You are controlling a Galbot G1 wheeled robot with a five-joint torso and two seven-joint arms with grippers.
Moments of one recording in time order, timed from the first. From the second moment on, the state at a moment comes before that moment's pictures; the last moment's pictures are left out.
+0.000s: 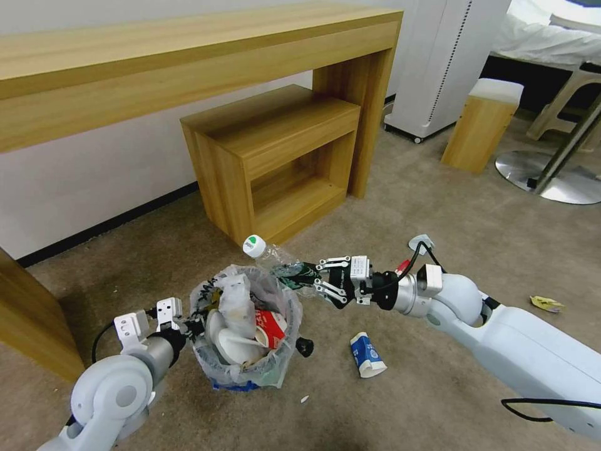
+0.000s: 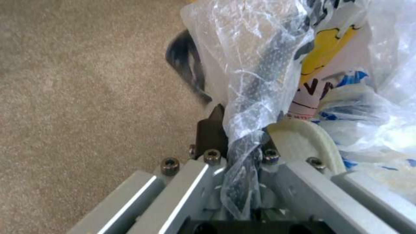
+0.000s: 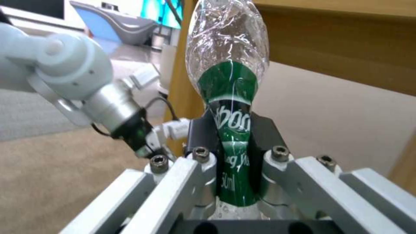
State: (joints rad) left arm 1.40 -1.00 -0.53 -2.17 -1.19 0.65 -0.54; right arm -0.57 0.71 -0.33 1.86 0.80 0.30 -0.67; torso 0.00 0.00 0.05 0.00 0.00
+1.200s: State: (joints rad) left arm 1.39 -0.94 -0.53 -2.21 -1.25 0.62 -0.56; right arm -0.41 0.88 -0.64 1.81 0.83 0.31 -0.61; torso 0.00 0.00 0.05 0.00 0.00
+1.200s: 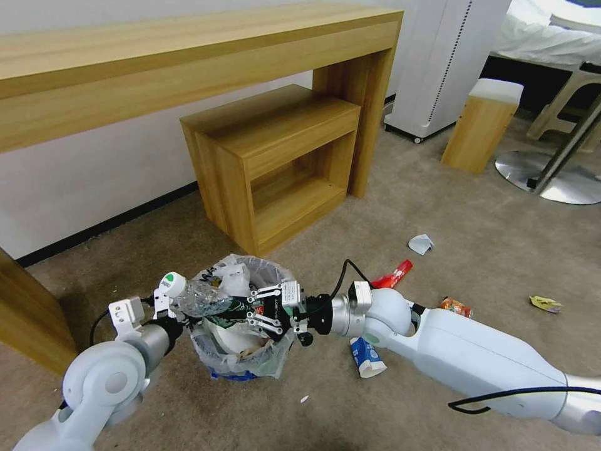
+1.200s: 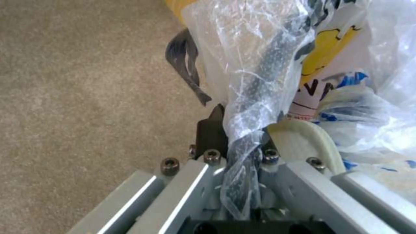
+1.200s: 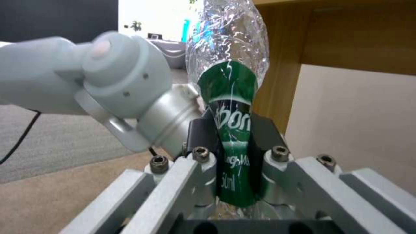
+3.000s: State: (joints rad) left arm 1.41 -0.93 -0.55 -2.27 -1.28 0.61 -0.57; right arm -0.47 0.88 -0.59 1.70 0.77 0.36 -0.66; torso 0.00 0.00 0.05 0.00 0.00
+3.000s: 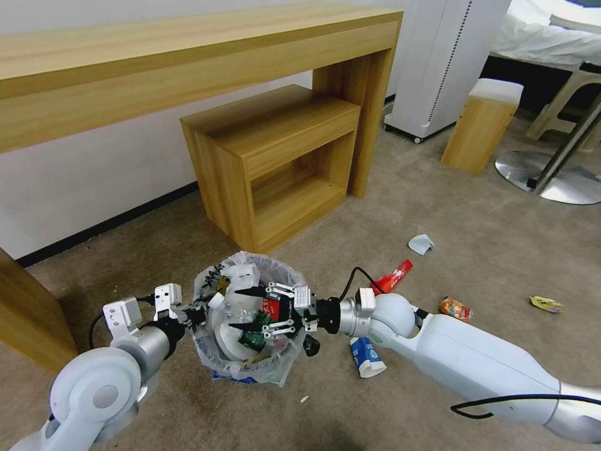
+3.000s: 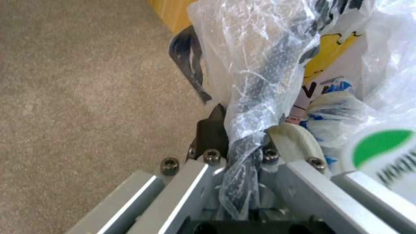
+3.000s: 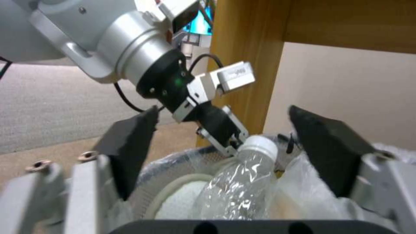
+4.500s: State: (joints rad) left arm 1.41 -0.97 -0.56 -2.20 -1.22 0.60 -0.53; right arm -0.74 0.71 -0.13 1.77 0.85 -0.16 -0.07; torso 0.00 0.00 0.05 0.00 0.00
